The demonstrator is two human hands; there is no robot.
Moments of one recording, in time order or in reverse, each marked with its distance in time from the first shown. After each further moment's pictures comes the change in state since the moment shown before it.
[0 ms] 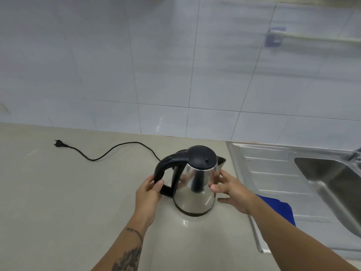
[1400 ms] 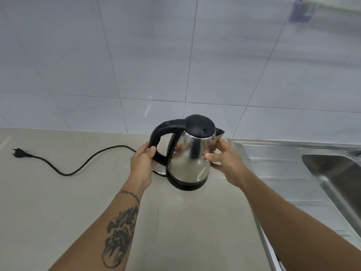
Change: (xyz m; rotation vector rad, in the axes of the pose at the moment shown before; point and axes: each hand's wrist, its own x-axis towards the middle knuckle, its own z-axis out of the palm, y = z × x) left_hand 0.168 0.062 0.050 -0.123 -0.046 -0.032; right_hand 0.124 -0.077 0.000 0.173 0.191 -0.213
